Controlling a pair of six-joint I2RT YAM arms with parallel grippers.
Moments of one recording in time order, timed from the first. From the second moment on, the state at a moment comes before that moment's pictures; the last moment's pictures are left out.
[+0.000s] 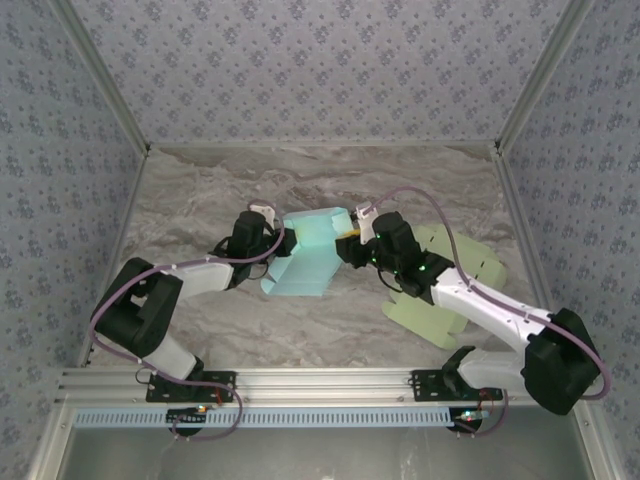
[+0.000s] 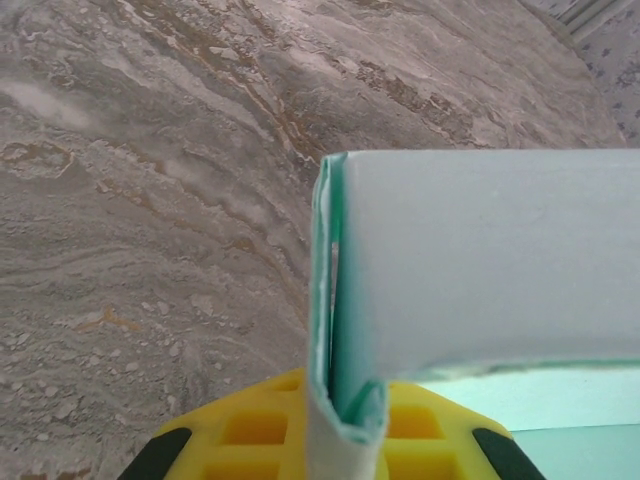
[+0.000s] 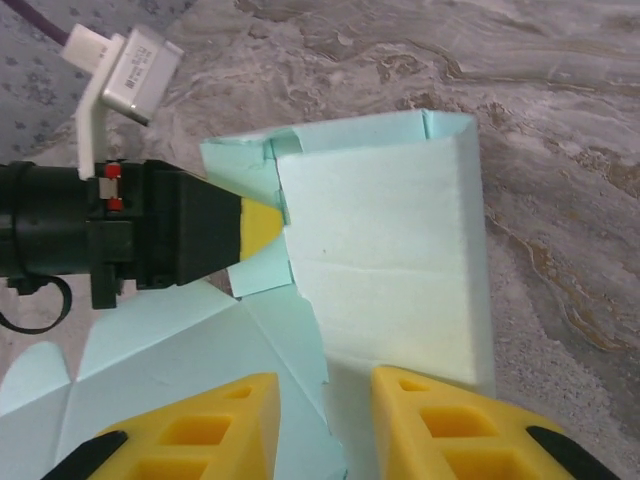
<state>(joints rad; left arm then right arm) -0.52 1.57 0.68 0.35 0.17 -0.57 0.70 1.22 0.77 -0.05 -0.06 0.26</state>
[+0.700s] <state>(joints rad) -0.55 1.57 0.70 0.28 0.08 -0.57 0.72 1.34 0.81 -0.03 -0.17 0.21</state>
